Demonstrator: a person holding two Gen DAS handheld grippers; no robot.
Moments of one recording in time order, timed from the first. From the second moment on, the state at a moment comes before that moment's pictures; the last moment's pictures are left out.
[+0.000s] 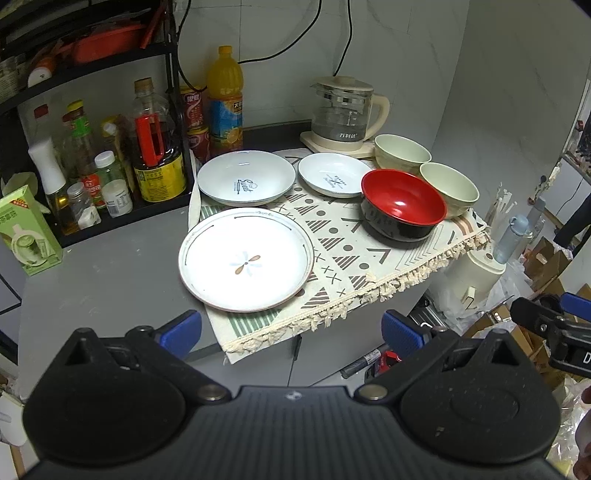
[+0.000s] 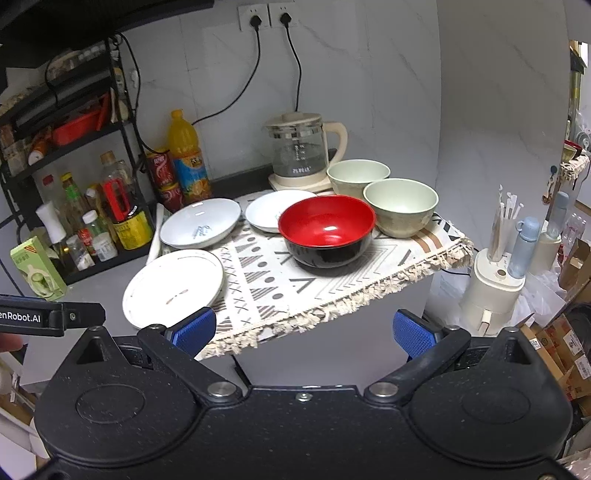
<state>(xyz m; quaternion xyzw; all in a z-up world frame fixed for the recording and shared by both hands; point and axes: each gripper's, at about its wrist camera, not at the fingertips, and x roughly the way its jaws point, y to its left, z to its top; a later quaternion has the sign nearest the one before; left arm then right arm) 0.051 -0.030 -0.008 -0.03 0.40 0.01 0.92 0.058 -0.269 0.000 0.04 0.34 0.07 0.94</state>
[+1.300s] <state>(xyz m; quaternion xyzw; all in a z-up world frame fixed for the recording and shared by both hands) 0.350 -0.144 -0.041 -0.07 0.45 -0.08 0.89 0.280 -0.386 -0.041 0.11 0.34 -0.03 0.94</state>
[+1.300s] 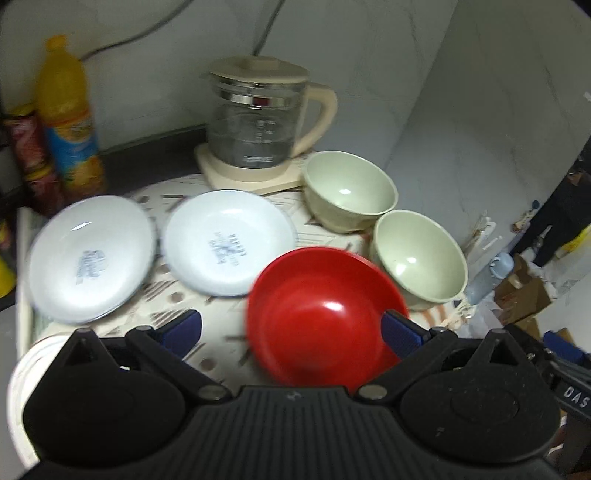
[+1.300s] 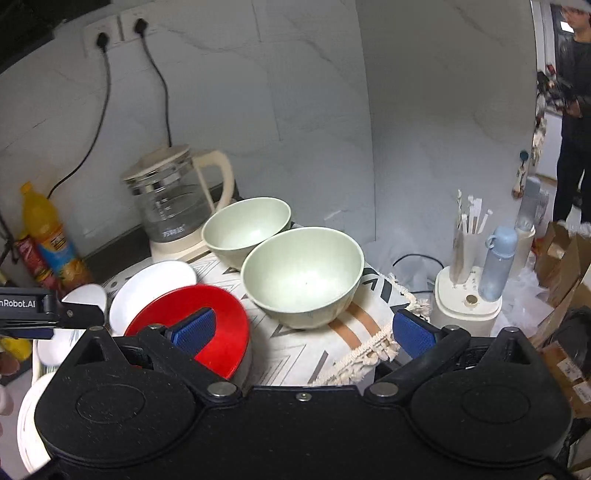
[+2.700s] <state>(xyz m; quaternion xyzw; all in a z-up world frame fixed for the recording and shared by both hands) 0.526 -0.261 -0.139 -0.01 0.55 -0.23 0.80 0.413 -0.426 -0.131 0.18 0.46 -0.10 0.86</state>
